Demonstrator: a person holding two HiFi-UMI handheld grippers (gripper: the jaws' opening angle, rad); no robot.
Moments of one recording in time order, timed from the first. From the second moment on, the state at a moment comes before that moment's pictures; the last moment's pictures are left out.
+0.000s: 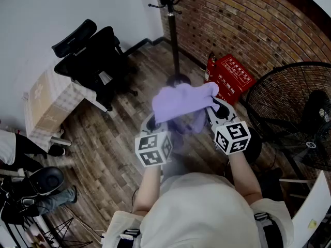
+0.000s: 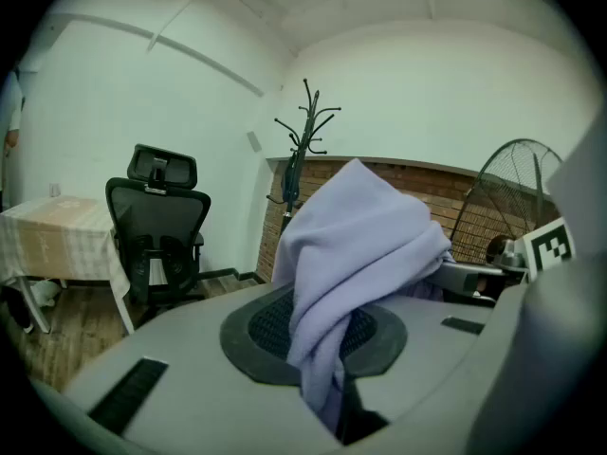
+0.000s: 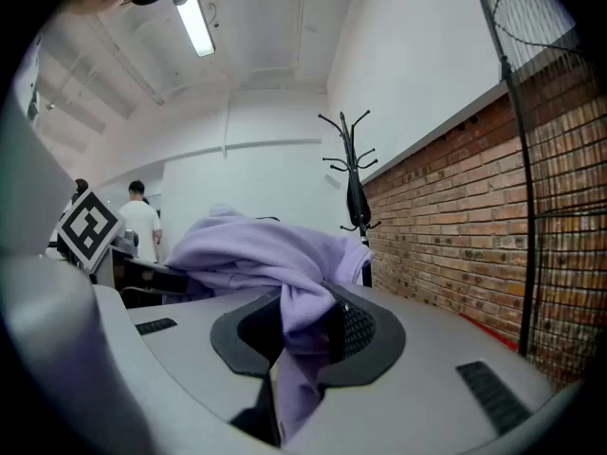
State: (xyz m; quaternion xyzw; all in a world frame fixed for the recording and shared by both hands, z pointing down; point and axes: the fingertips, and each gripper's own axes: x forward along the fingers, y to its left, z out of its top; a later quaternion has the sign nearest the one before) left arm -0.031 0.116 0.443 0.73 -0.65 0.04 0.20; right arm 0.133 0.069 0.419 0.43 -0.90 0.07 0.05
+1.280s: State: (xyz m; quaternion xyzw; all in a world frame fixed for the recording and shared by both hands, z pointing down) left arm -0.027 0.126 0.434 0.72 -0.67 0.04 0.19; right arm 0.139 0.087 0.412 0.41 -0.91 0.07 0.05
